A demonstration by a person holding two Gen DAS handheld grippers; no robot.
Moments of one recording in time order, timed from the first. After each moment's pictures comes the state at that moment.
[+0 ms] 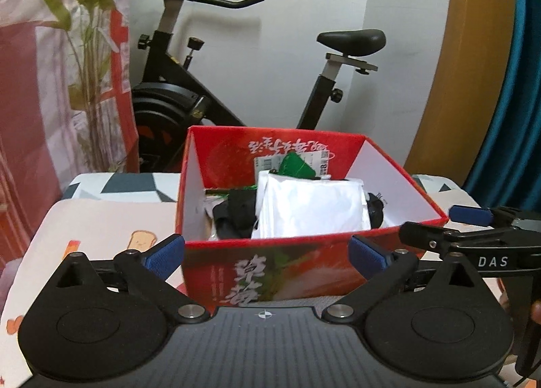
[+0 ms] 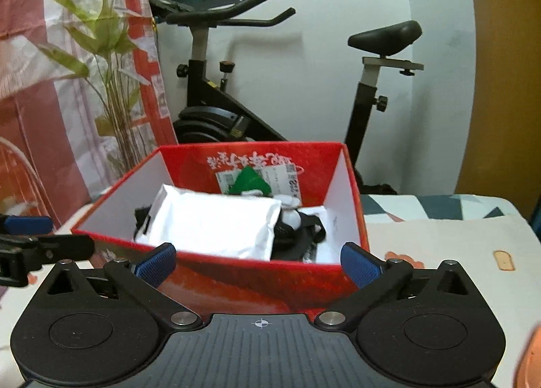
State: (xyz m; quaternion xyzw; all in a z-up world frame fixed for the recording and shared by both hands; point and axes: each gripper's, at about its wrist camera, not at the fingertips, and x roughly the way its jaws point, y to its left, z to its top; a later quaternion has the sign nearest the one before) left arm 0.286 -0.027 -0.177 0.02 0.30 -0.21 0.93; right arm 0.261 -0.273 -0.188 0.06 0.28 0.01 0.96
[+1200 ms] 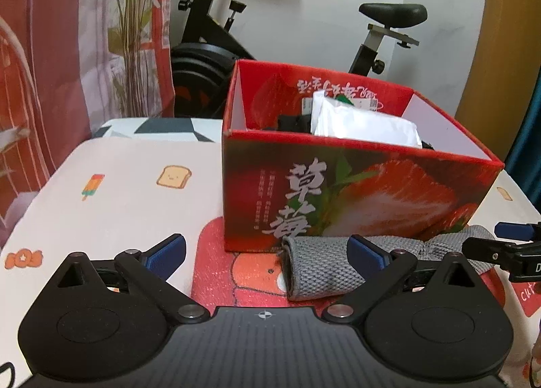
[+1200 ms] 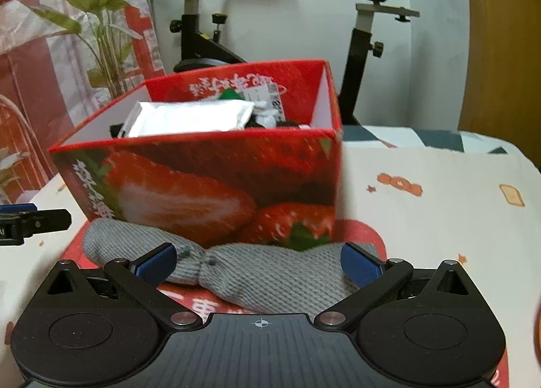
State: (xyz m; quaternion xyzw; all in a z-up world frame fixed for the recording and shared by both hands) left arm 0.278 -0.007 -0.239 0.02 0.33 -0.15 0.93; right arm 0.237 -0.301 -0.260 0.08 0.34 0.02 0.94
